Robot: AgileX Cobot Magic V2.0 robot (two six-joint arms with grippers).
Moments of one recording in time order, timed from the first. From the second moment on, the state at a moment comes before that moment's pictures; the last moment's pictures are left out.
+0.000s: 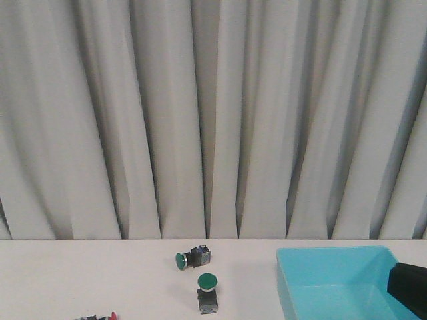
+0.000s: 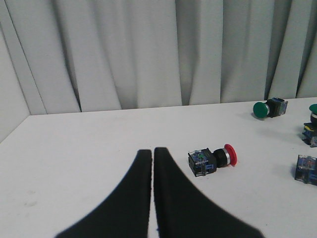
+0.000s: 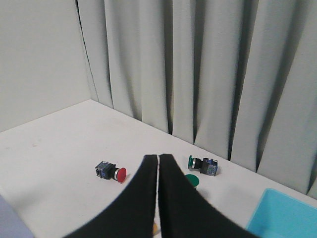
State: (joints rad) left arm 0.05 -0.01 0.03 -0.07 0.15 0.11; right arm -0.09 0.63 -0.68 1.22 0.78 -1.23
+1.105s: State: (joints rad) left arm 0.05 -0.01 0.03 -0.07 0.15 0.11; right arm -0.09 -0.01 -0.07 0.00 0.14 0.12
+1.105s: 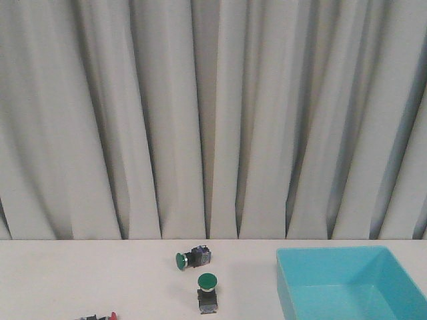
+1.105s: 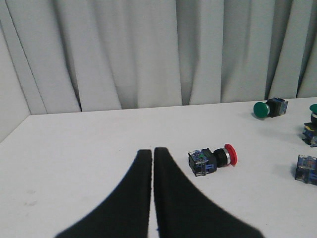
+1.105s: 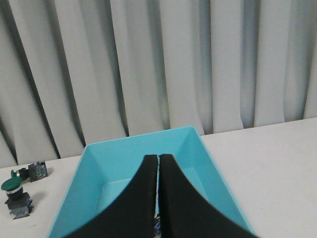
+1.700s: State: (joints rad) left arm 0.05 -0.01 0.03 -0.07 0.15 0.11; right arm -0.09 -0.01 0.03 -0.02 -0.28 0.05
